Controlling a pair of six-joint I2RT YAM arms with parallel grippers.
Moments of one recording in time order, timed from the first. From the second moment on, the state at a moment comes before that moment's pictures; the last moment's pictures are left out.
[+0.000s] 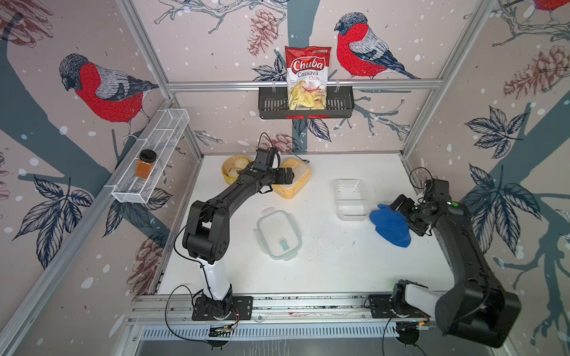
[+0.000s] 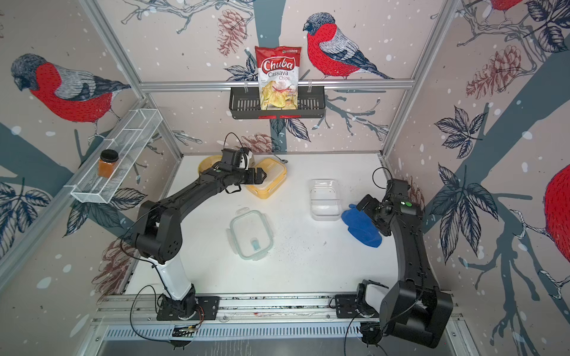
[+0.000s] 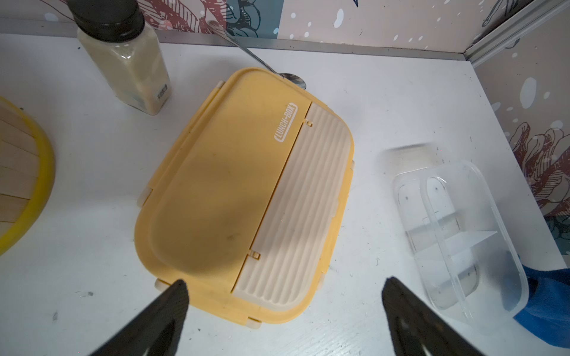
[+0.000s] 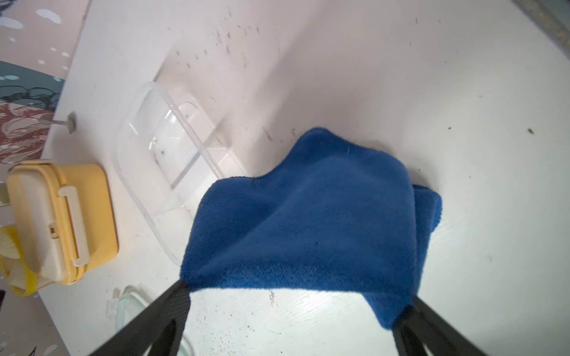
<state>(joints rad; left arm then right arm) -0.35 1.84 1.45 -0.36 0.21 -0.28 -0.20 1.16 1.01 -0.96 -0.24 0.50</state>
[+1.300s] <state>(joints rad) -0.93 2.13 1.58 0.25 0.50 -0.32 -0.19 1.10 1.07 -0.96 -0.47 0.49</state>
